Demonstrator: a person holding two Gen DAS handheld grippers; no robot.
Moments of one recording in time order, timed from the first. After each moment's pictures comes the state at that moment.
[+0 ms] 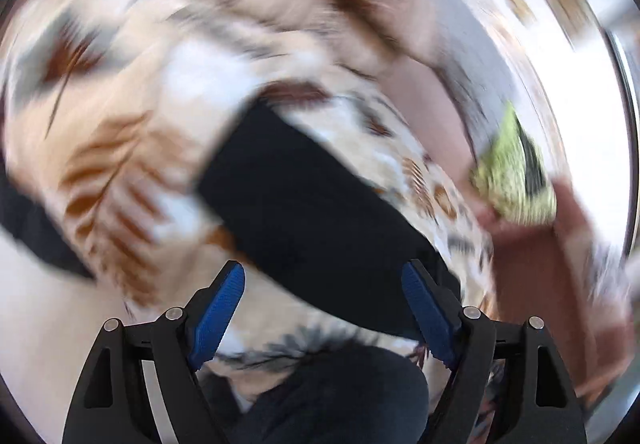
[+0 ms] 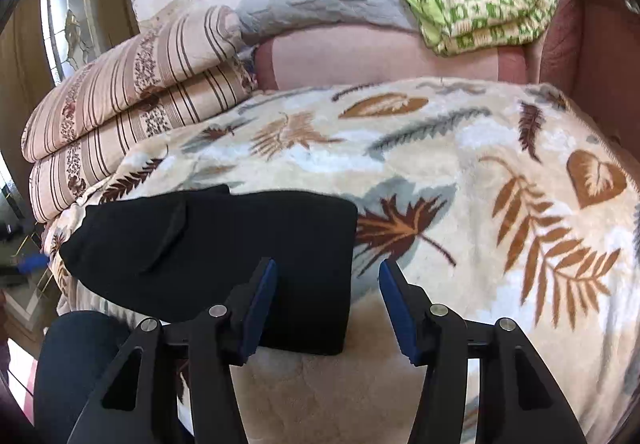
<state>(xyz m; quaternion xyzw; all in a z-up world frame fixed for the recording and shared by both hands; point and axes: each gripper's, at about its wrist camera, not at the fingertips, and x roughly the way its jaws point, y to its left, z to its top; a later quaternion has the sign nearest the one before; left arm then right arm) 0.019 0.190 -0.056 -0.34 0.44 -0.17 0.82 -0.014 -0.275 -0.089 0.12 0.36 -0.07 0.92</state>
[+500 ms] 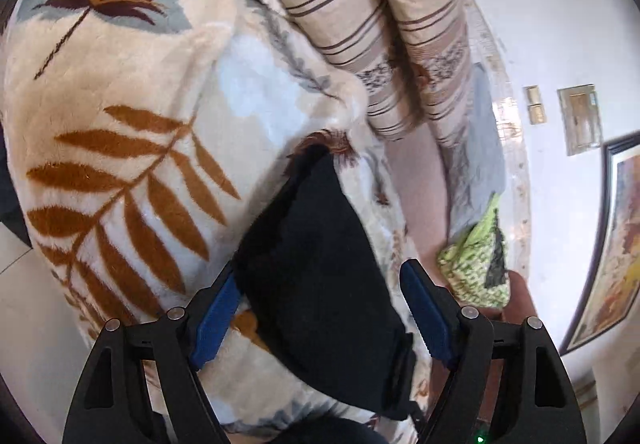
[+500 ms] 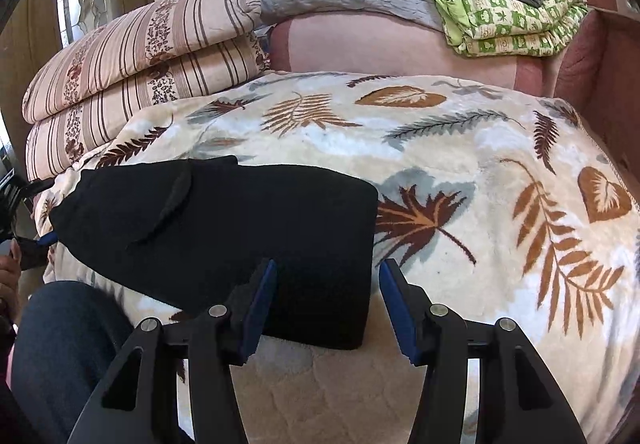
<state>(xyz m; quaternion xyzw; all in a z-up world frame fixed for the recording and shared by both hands) 0.052 0.218 -0.111 -0.47 0.38 -0.17 0.78 -0.007 -0.256 -0.098 0.07 0.38 -0.06 0.92</state>
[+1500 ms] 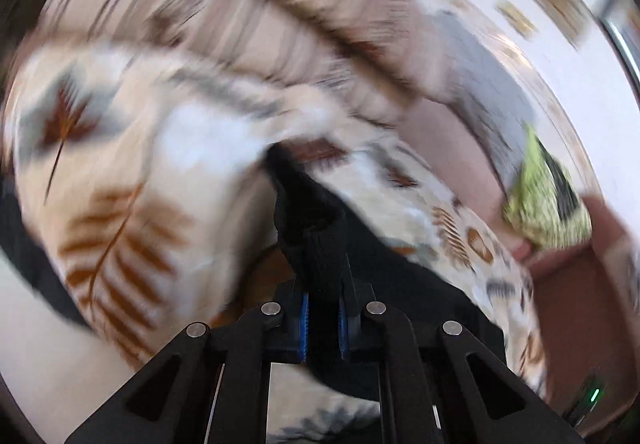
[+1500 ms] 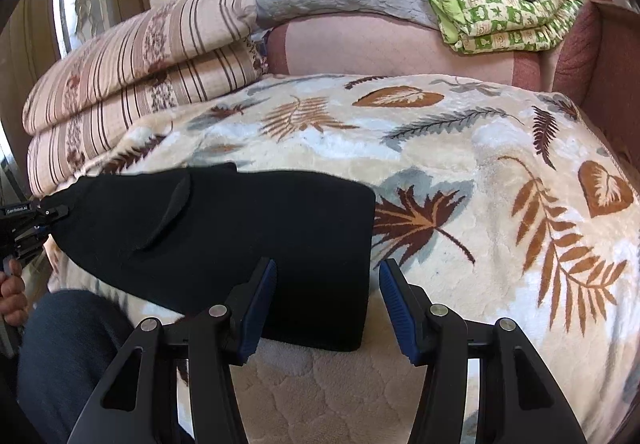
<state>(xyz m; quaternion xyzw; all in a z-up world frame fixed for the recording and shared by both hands) 0.039 0.133 -0.049 -0.22 0.34 -0.13 0.90 -0.011 -0.265 -0.092 0.10 0.36 -0.06 0.93</state>
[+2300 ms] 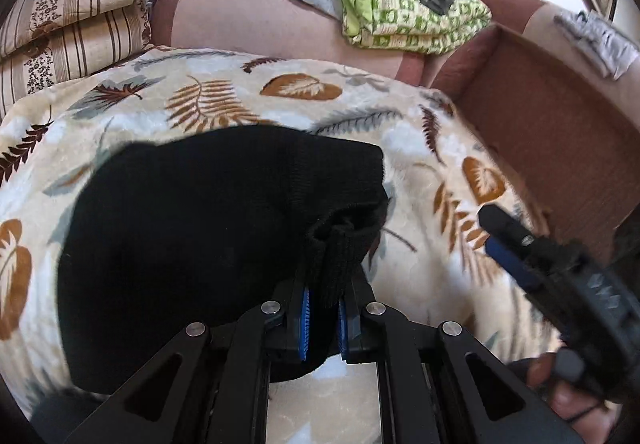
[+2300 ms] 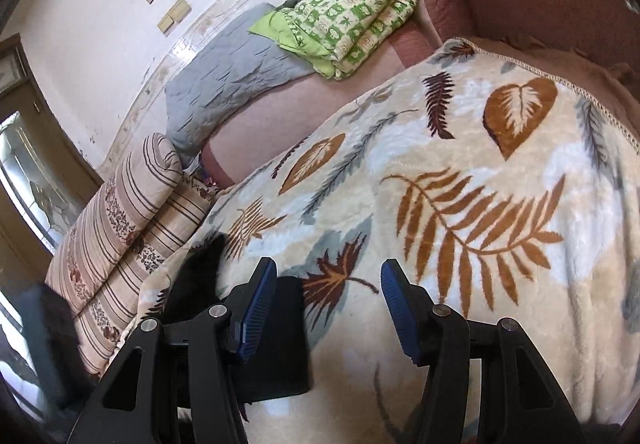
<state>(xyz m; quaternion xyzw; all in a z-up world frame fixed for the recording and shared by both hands) 0.014 -0.179 -0.047 0.01 0.41 -0.32 0.85 -0.066 -0.363 -0.066 0.34 0.25 -0.14 0.90</state>
